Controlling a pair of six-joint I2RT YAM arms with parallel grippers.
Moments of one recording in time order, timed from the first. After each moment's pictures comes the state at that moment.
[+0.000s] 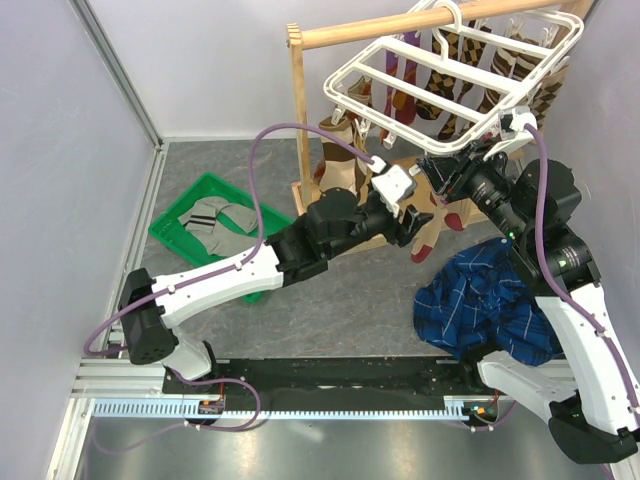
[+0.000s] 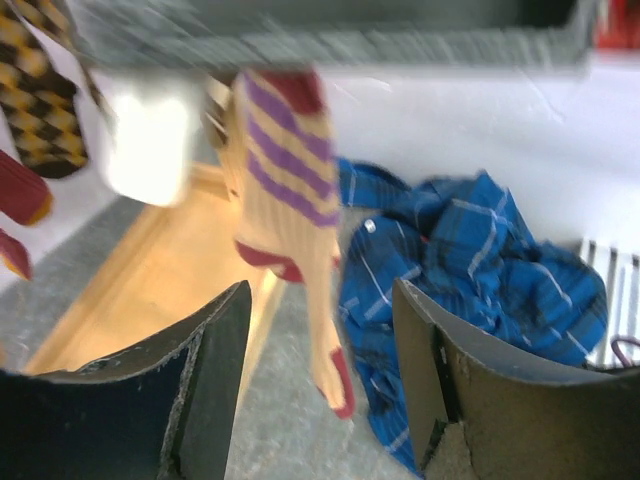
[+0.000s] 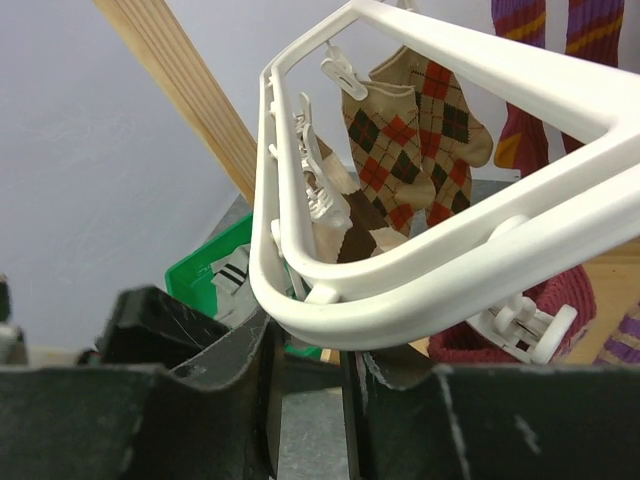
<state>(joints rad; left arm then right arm) -1.12 1.54 1.40 0.17 -0.07 0.02 0.38 0.96 1.39 -0.41 -0.13 0.41</state>
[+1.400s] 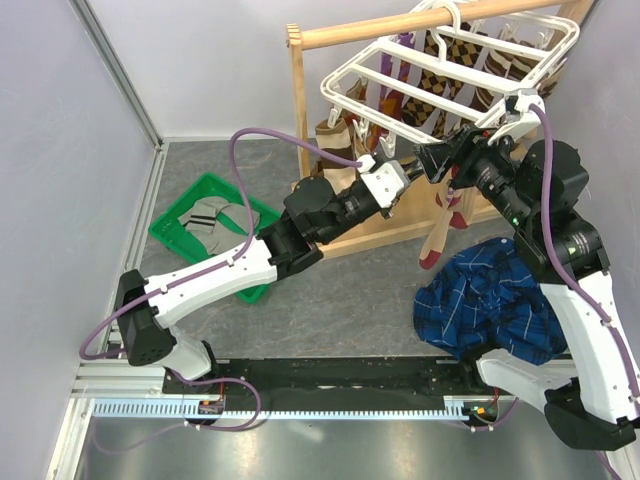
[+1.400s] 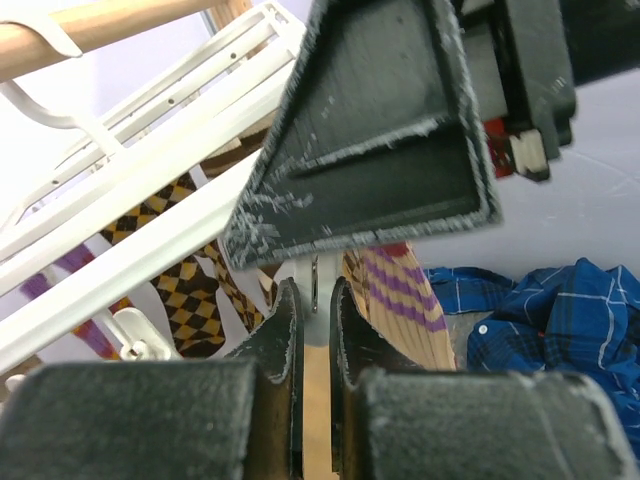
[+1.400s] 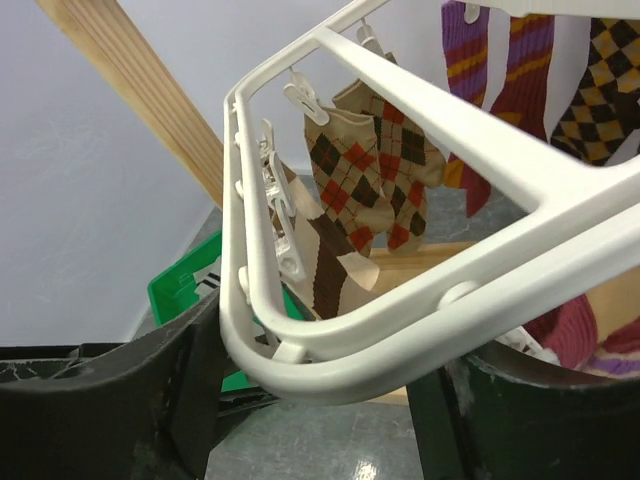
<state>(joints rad) -1.08 1.53 1.44 0.38 0.00 0.36 0.38 1.03 1.55 -0.52 -0.07 0.40</state>
